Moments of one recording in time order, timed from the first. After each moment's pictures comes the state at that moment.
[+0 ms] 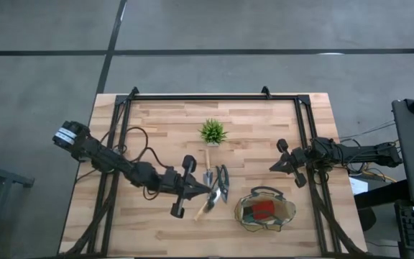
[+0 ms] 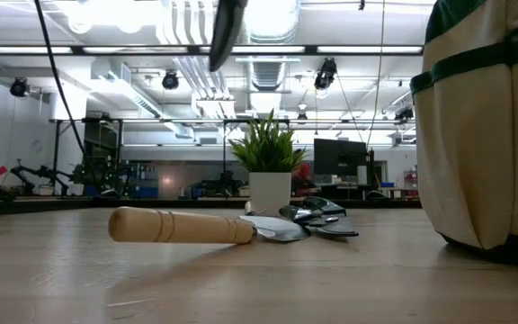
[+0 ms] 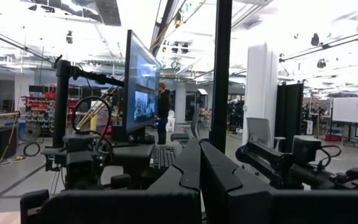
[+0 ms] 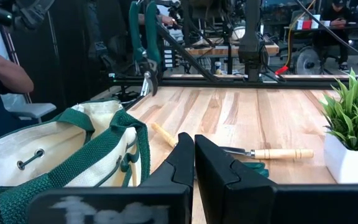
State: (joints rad) left arm -0.44 1.50 0.84 1.07 -0.23 0.02; right arm 0.02 0.11 0.01 0.06 -0.31 0.10
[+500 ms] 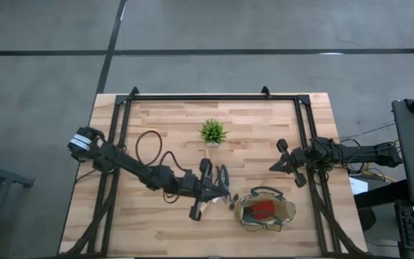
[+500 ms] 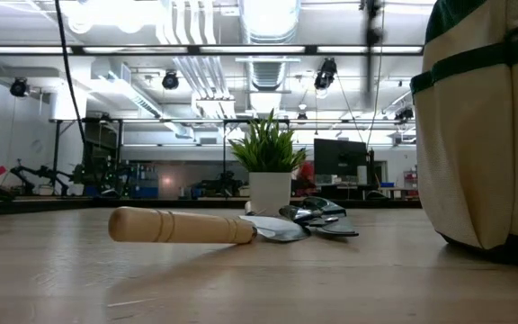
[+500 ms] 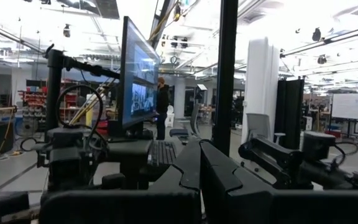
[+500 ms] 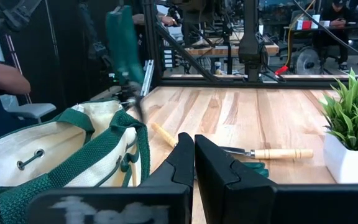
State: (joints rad) left arm -0.39 1.69 1.02 1.07 -0.18 0.00; right arm 0.02 0.11 0.01 0.06 -0.31 0.10
